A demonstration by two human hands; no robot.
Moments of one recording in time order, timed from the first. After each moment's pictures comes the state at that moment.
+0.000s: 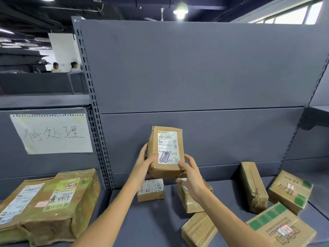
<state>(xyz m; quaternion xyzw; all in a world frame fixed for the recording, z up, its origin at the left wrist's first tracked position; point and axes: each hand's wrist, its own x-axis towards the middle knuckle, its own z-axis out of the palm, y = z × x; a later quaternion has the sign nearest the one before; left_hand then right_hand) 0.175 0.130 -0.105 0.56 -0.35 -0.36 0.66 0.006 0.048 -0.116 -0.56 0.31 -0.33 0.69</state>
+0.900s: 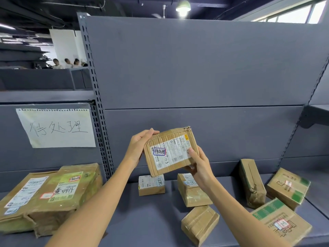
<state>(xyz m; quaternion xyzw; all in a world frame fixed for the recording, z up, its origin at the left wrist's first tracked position) 0.185 0.141 -0.046 0.57 -0.43 -0.25 0.66 -0.010 0.042 -0.097 -0.54 0.22 -0.41 0.70</state>
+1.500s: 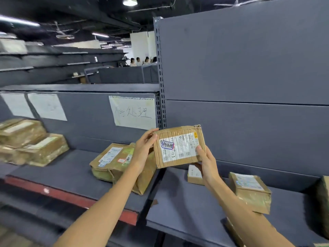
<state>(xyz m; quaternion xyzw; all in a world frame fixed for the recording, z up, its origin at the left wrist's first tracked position) 0.214 0.294 -0.064 0.64 -0.28 -0.09 0.71 0.078 0.124 -0.117 -0.57 0.17 -0.31 0.74</state>
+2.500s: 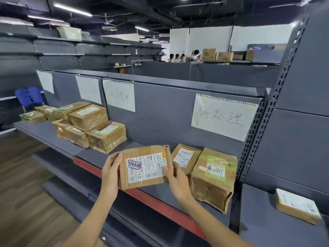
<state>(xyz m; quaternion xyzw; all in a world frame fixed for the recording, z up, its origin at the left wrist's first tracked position) 0.406 0.665 -0.140 0.60 -0.01 0.04 0.80 0.316 0.468 -0.149 -0.75 0.10 -0.16 0.63</state>
